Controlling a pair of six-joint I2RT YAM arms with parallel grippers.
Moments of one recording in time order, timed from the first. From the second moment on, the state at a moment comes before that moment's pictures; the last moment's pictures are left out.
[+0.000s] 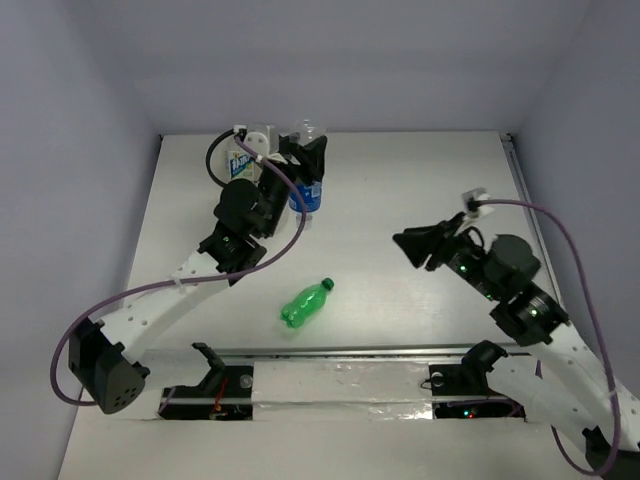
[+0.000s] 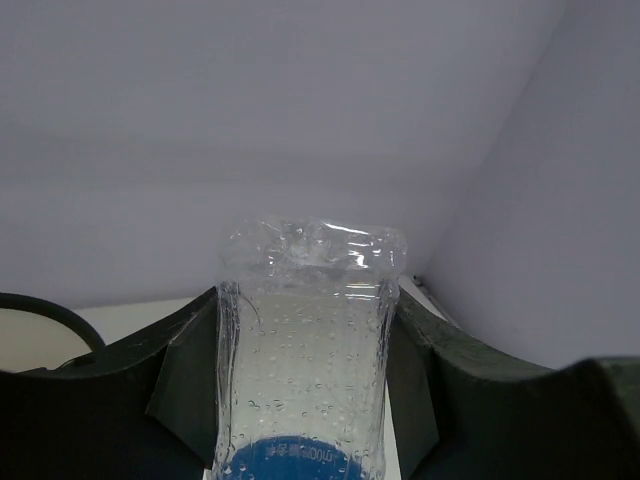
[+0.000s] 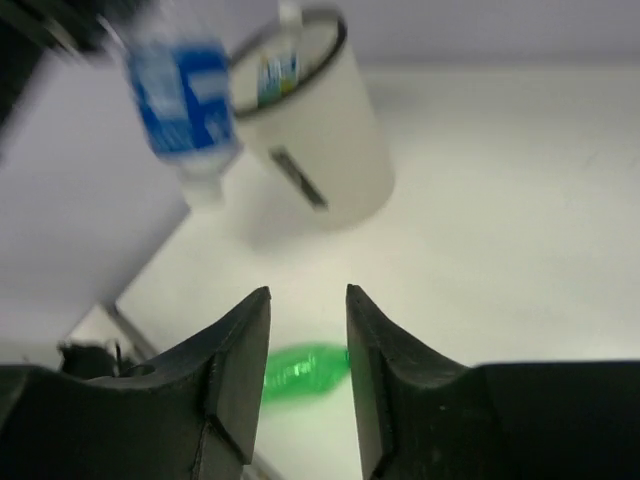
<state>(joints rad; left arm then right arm) -0.77 1.20 1.07 0.46 -0.34 -0.20 0.62 0.59 0.82 -0.18 -0.07 0.44</state>
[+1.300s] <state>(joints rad) -0.27 1.33 1.23 0.40 -0.25 -0.27 0.99 1.67 0.79 0.23 0.09 0.92</state>
